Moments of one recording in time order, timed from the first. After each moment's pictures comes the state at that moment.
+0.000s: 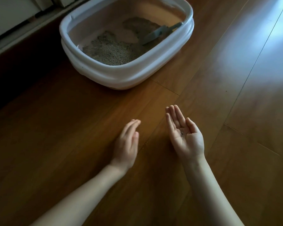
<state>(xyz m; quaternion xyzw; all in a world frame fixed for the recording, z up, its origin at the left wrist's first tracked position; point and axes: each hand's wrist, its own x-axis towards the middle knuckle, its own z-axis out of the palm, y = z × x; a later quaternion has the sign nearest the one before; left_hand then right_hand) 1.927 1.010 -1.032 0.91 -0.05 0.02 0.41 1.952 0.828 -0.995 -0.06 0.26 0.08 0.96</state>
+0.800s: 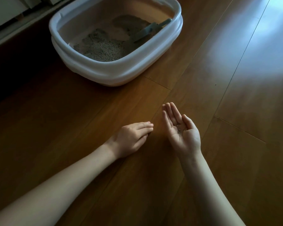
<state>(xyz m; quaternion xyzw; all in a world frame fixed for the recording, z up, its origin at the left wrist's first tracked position) 1.951 1.011 -1.016 0.89 -0.37 -0.06 0.26 1.937 0.822 -0.991 -0.07 0.24 0.07 0.97</state>
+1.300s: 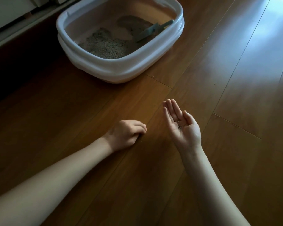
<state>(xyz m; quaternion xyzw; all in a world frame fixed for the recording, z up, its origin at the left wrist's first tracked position) 1.951 1.031 -1.010 0.88 -0.40 -0.04 0.26 1.931 0.827 -0.975 -0.07 0.24 0.07 0.96</state>
